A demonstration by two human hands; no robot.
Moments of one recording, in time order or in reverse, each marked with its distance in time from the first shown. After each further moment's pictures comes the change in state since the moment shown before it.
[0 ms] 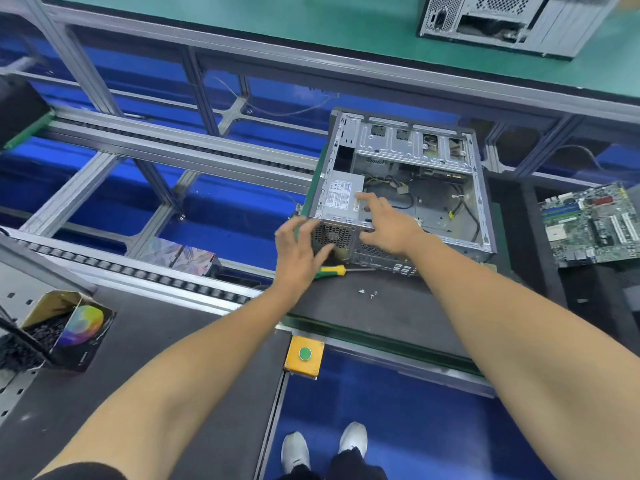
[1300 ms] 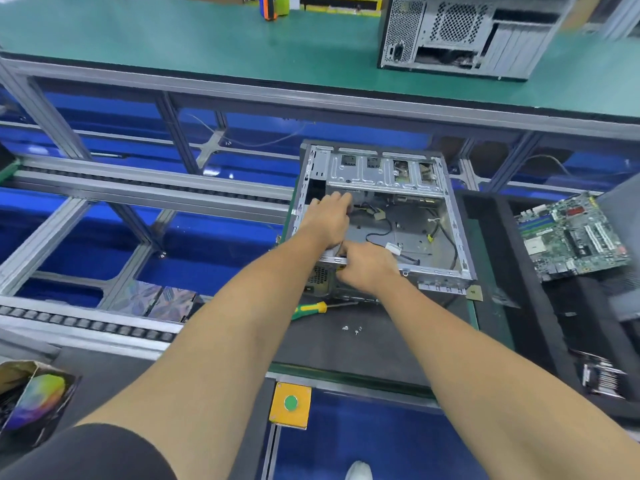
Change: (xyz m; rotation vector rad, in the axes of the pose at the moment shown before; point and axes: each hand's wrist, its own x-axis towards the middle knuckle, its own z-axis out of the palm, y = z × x) left_hand 0.177 0.056 0.083 0.266 -0.646 0.128; right_hand 0.004 -0.009 0.008 -0.155 0.082 0.158
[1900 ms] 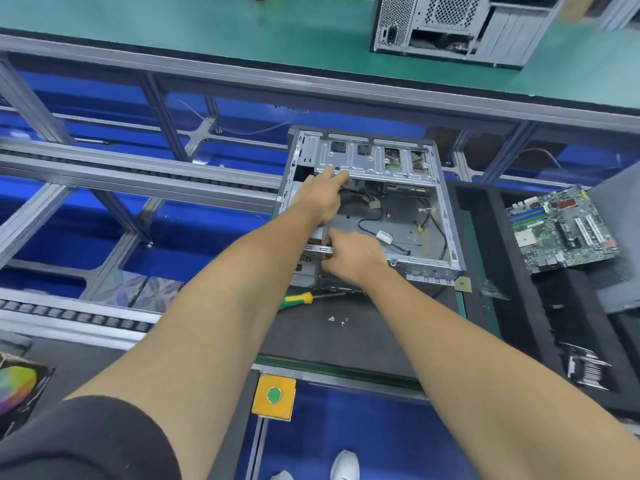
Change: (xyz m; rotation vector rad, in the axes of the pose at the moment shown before) left_hand 0.020 0.002 0.001 -0.124 0.046 -0.056; right_hand -0.003 0.002 0.002 -0.015 0.035 -0.062
